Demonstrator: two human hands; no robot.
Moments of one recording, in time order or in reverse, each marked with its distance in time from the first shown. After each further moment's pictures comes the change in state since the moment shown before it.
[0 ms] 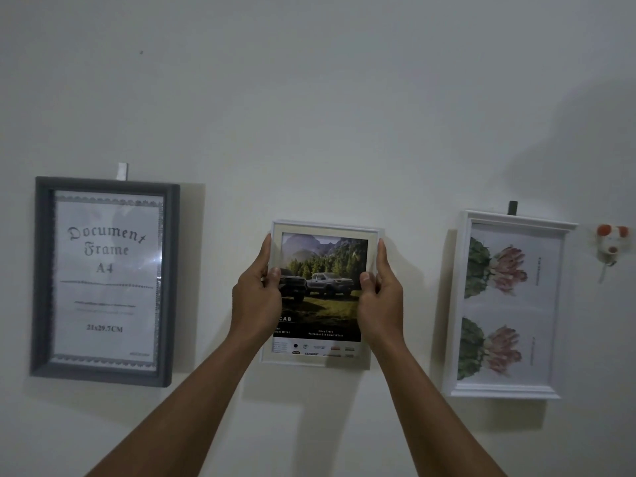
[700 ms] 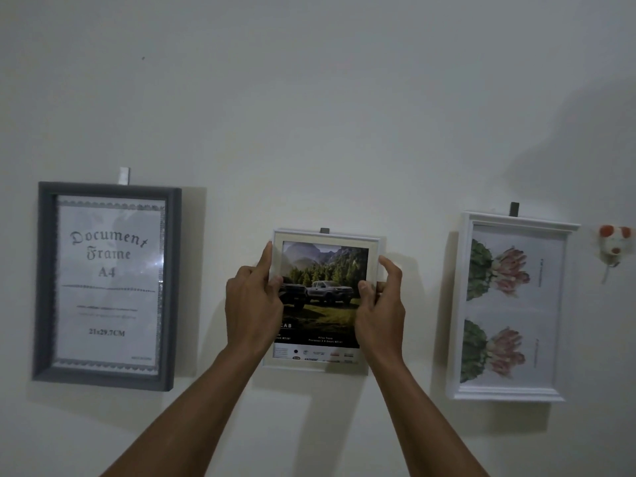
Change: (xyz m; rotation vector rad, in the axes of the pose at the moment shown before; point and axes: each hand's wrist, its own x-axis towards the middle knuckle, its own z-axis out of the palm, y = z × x) left_hand 0.006 -0.022 -0.001 0.369 0.115 0.167; right_hand -0.009 0.017 0.004 -0.166 0.137 -0.110
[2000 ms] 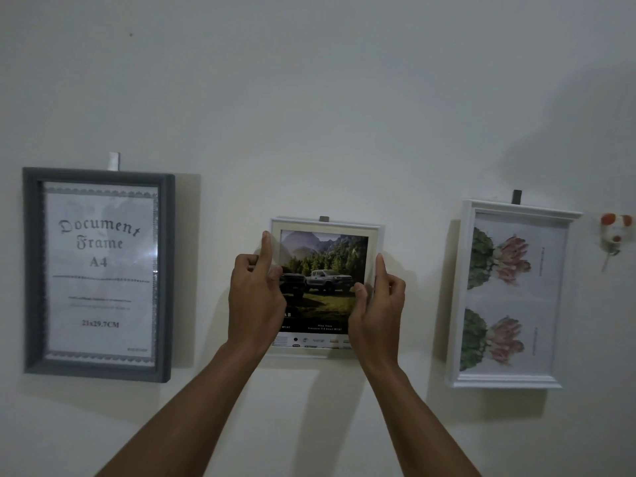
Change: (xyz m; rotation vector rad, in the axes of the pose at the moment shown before) left_hand -0.007 -0.005 0.009 -0.054 0.051 0.091; right_hand -0.012 0.030 0.010 -0.200 0.060 -0.191
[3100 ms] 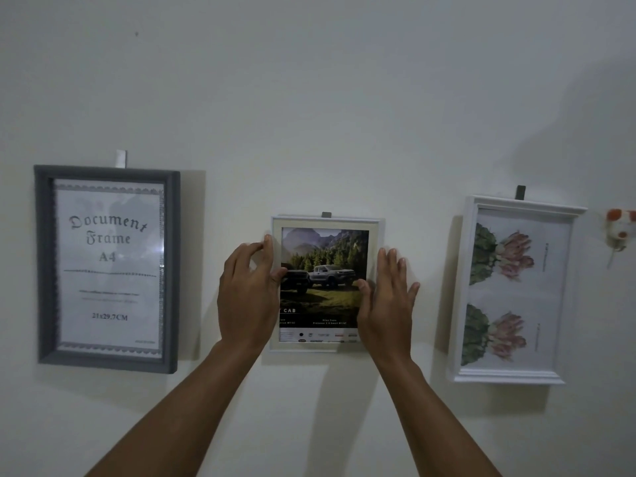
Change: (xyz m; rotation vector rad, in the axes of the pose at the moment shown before) left_hand -0.004 -0.006 -0.014 0.346 0.038 0.183; right_hand 0.006 0.011 -0.013 -0.264 -0.134 -0.077
